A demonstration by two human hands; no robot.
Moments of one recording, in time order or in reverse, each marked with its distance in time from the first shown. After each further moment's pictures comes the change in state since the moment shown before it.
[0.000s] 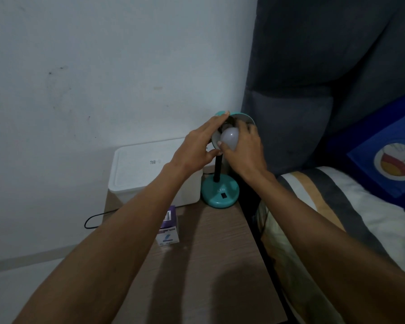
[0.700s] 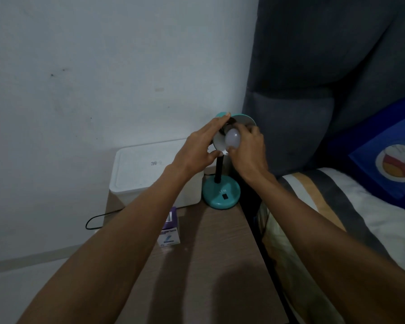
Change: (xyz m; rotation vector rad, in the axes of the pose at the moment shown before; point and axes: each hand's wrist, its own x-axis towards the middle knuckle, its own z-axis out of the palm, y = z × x) left_hand 0.000 0.003 -0.001 -0.004 0.007 0.005; right_hand -0.001 -0.003 -0.005 -0.101 -0.002 0.021
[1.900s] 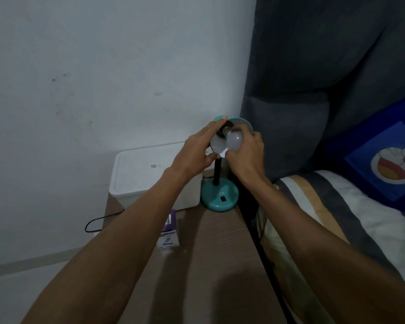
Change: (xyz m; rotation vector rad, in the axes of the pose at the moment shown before) left_hand 0.000 -0.002 0.000 -0.008 0.002 -0.032; right_hand -0.008 -0.007 -0.006 0.219 0.038 0.111
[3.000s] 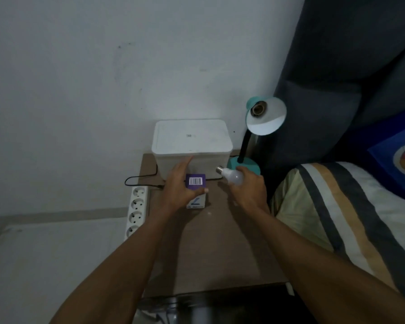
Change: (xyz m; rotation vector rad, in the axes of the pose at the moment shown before) left_hand -0.221 0.000 -0.019 -0.061 0.135 -0.612; right_hand -0.151 0.020 0.052 -0.151 -0.167 0.069
